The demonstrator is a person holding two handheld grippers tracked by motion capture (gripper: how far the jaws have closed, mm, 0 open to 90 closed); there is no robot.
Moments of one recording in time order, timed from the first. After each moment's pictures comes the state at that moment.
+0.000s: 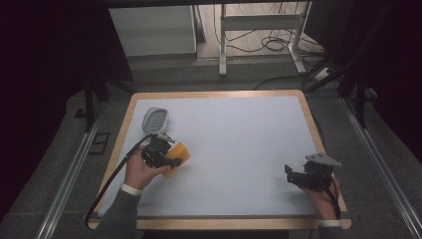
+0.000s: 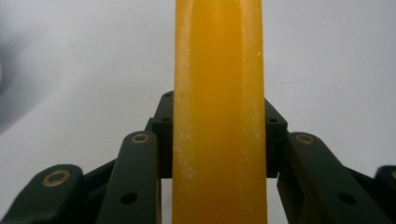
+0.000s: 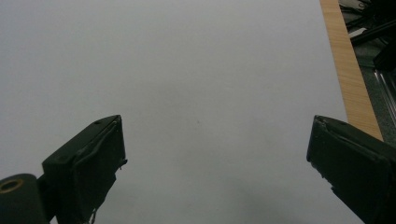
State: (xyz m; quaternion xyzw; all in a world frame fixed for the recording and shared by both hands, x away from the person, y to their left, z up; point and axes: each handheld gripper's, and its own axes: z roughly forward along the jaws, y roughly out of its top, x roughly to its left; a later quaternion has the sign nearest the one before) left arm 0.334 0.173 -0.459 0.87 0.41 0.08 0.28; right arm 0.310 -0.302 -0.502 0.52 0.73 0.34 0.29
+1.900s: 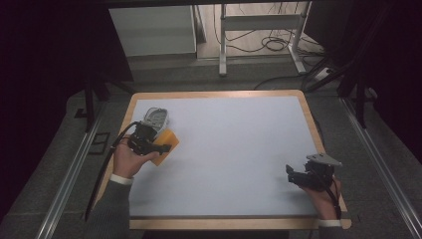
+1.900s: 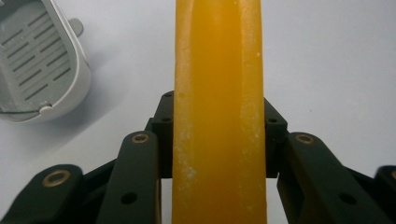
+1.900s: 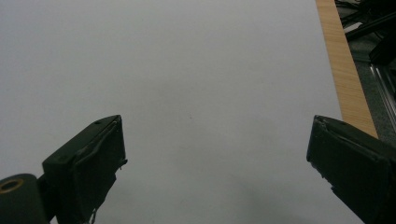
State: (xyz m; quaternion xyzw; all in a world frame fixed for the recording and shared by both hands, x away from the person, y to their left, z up) left arm 0.351 0.208 -0.433 0.84 0.44 0.10 0.30; right arm 0.311 -0.305 -0.503 0.53 0.72 0.33 0.29
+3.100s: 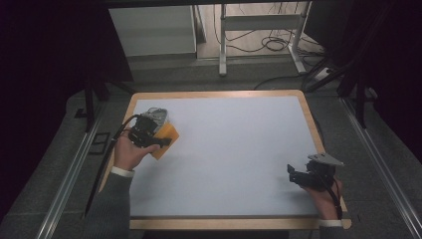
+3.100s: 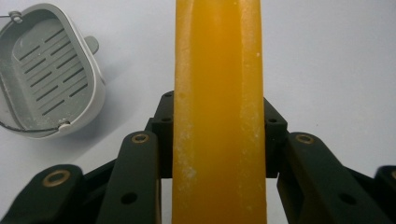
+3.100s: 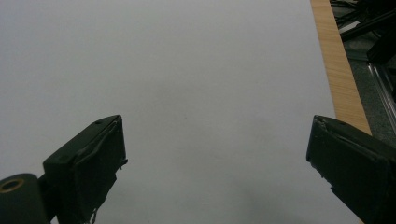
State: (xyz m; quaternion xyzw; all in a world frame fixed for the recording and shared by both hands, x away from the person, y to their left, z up) left arm 0.368 0.208 -0.423 0.84 0.44 0.10 0.30; right arm 0.311 -0.308 -0.502 0.53 0.72 0.34 0.29
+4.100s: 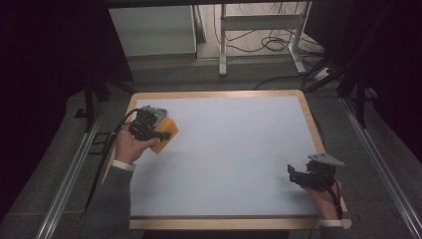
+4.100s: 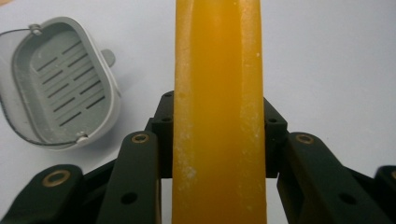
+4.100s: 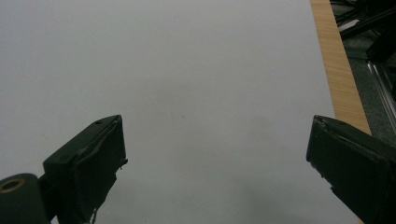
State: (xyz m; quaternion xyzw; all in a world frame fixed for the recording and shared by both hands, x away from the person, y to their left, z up) left arm 0.385 0.212 -0.416 0.83 0.46 0.11 0.30; right arm 0.312 -0.309 -0.503 0.54 0.72 0.33 0.29
